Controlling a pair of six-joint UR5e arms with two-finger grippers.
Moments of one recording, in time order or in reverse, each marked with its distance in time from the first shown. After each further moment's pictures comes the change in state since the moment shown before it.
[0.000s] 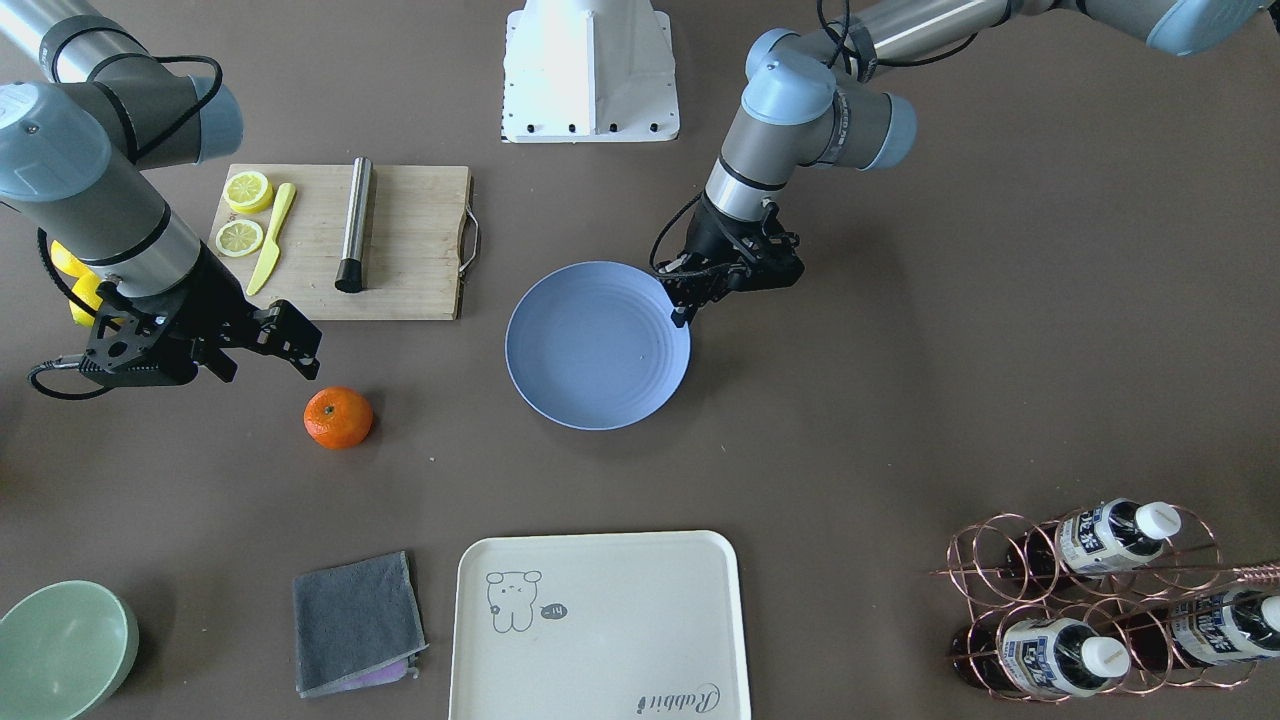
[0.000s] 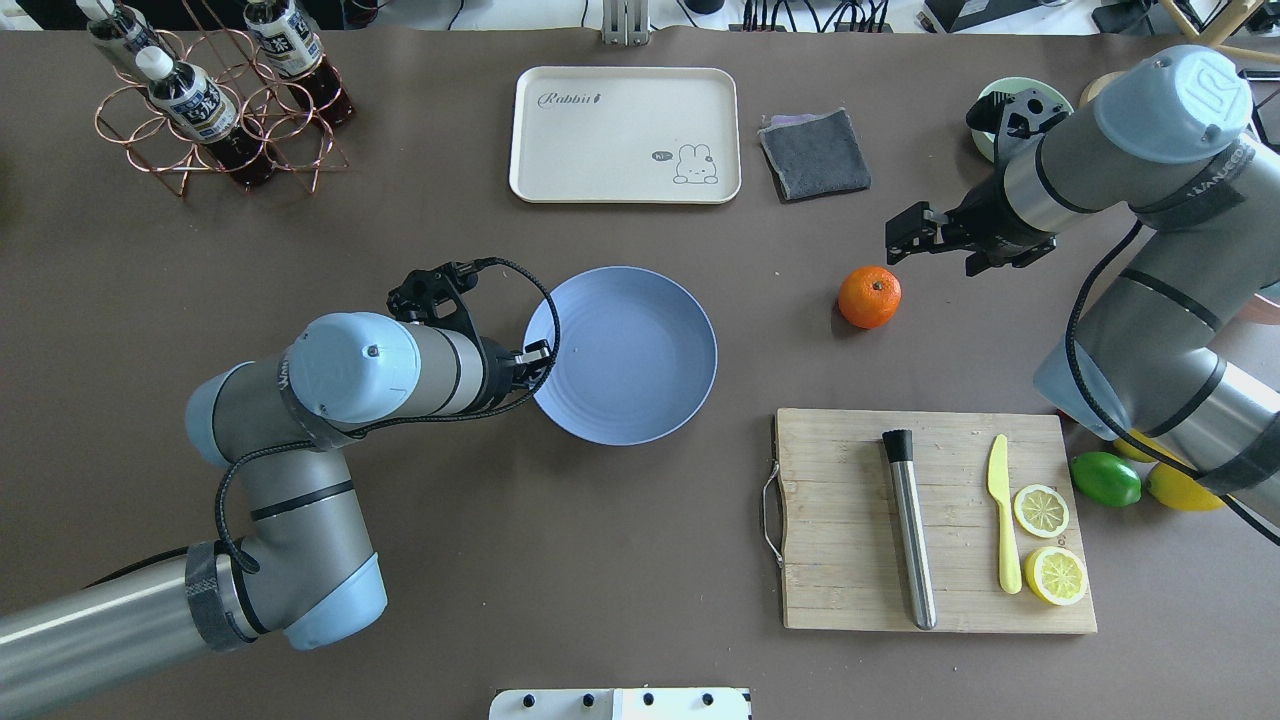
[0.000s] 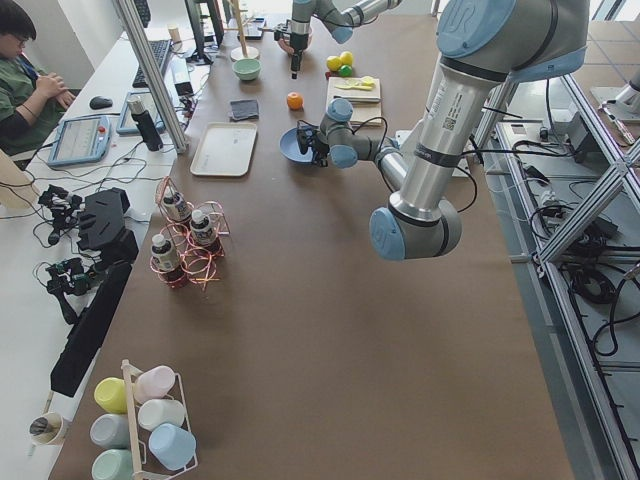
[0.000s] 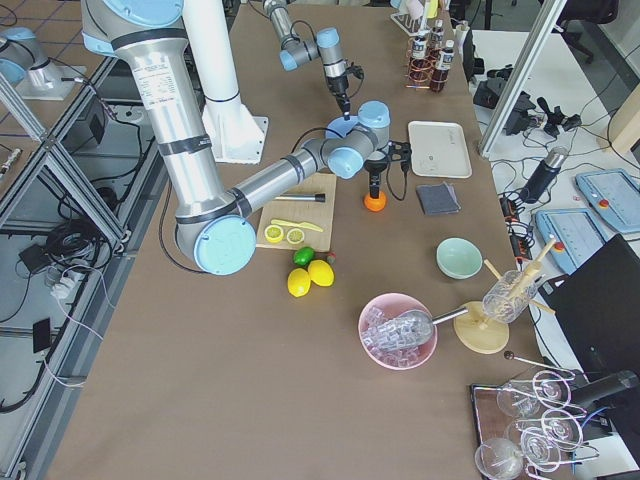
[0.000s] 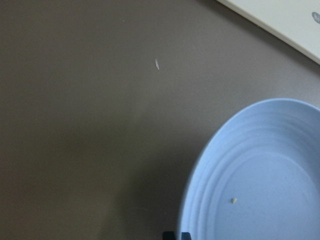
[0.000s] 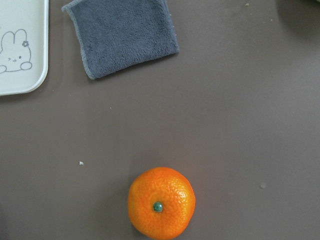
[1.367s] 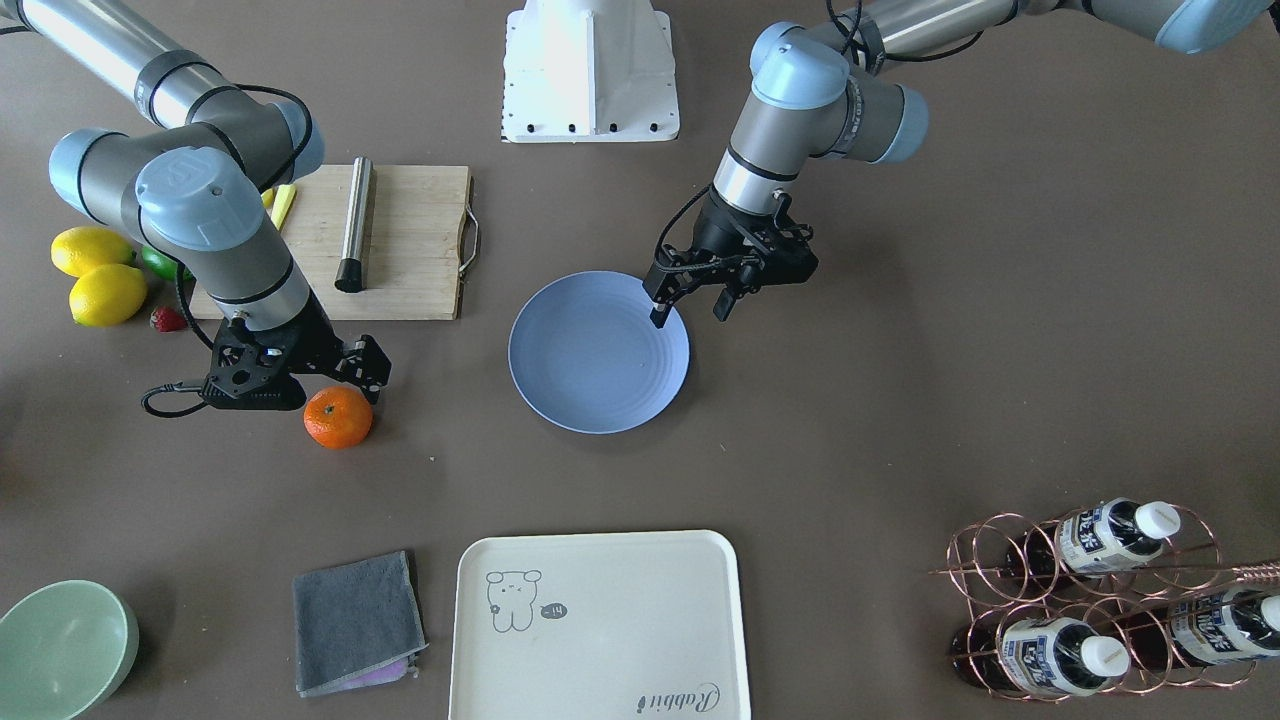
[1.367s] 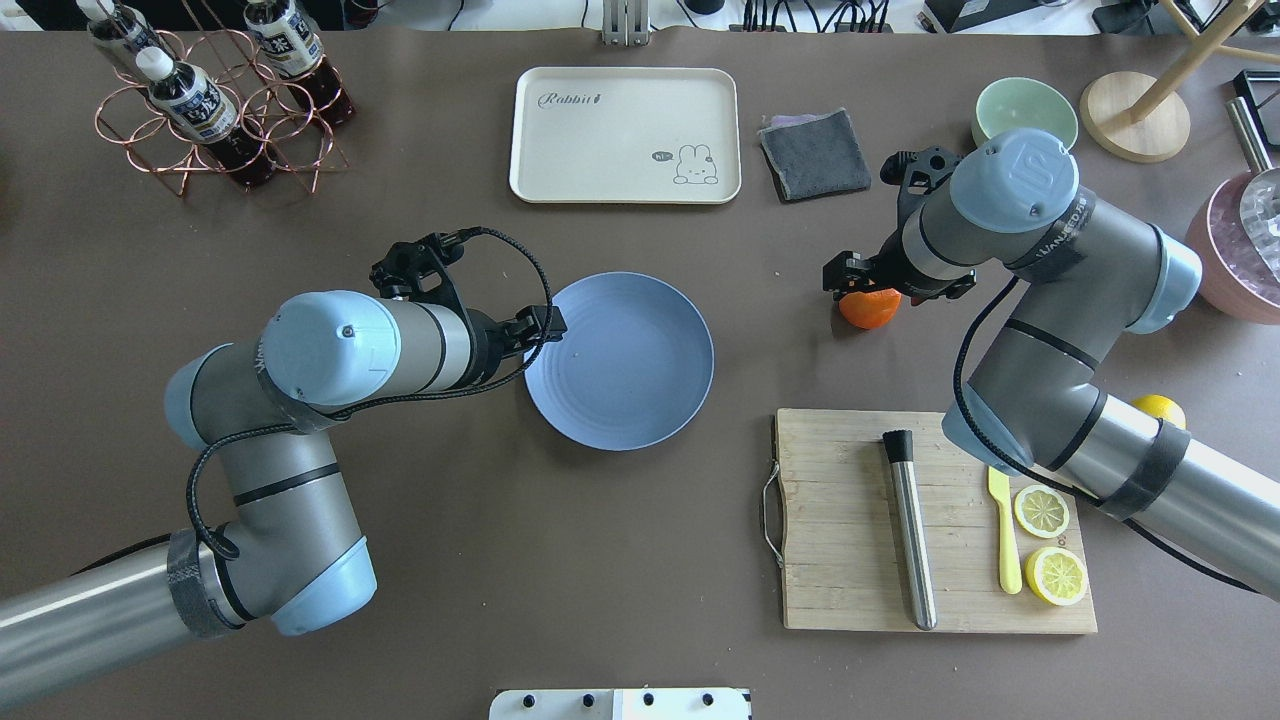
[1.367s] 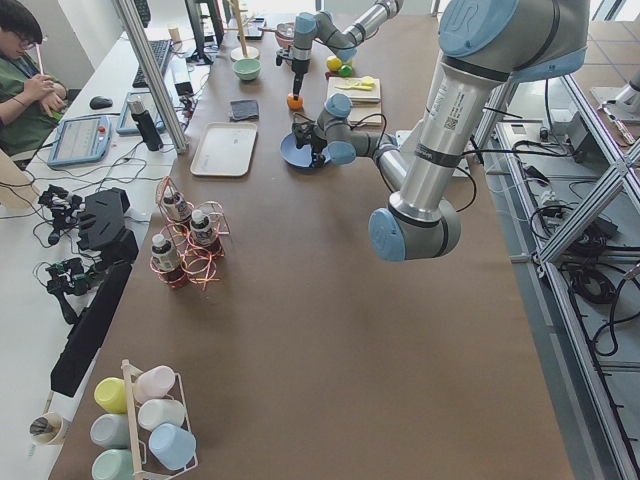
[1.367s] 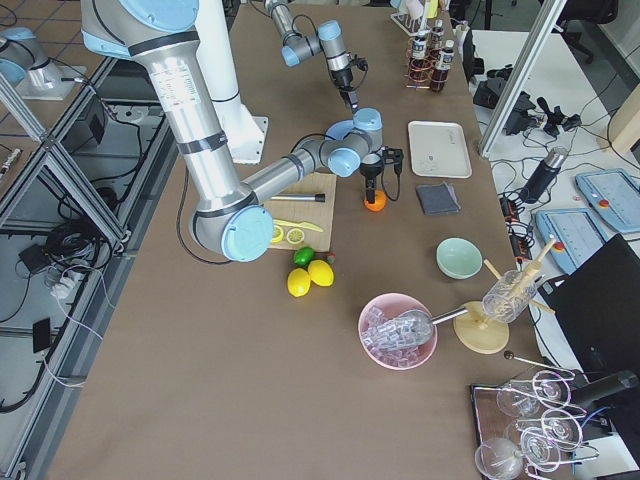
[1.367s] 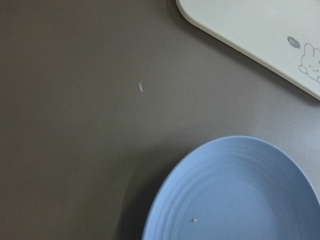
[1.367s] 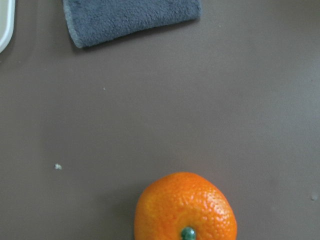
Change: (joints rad) left arm -0.039 0.008 -0.045 0.000 0.015 0.006; right arm -0.135 0.089 -0.143 -0.015 -0.180 0.034
